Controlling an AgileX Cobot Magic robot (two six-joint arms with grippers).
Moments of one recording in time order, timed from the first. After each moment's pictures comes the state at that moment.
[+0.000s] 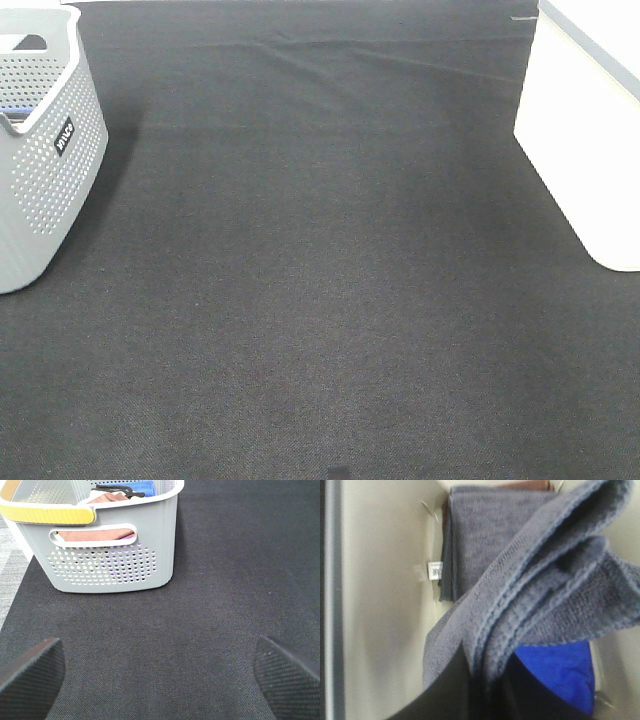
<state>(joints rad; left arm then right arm) 0.00 0.00 -0.50 0.00 1.05 0.00 -0.26 1.97 -1.95 0.21 1.11 -0.21</state>
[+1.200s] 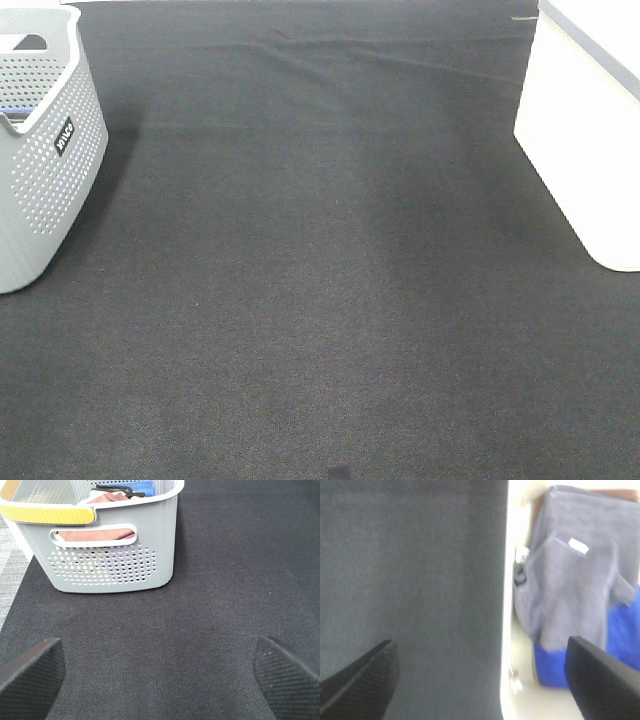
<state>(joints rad) 0.00 0.00 -0.50 0.00 1.05 0.00 -0.02 1.72 -1.85 0.17 1.22 -0.13</state>
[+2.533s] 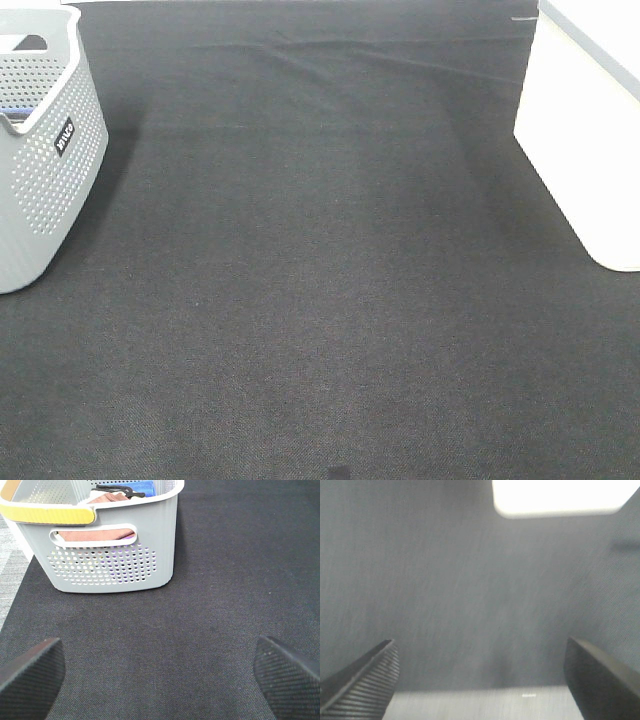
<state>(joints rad) 0.00 0.00 -0.50 0.00 1.05 0.00 -0.02 0.21 -0.51 0.05 1.08 -0.05</state>
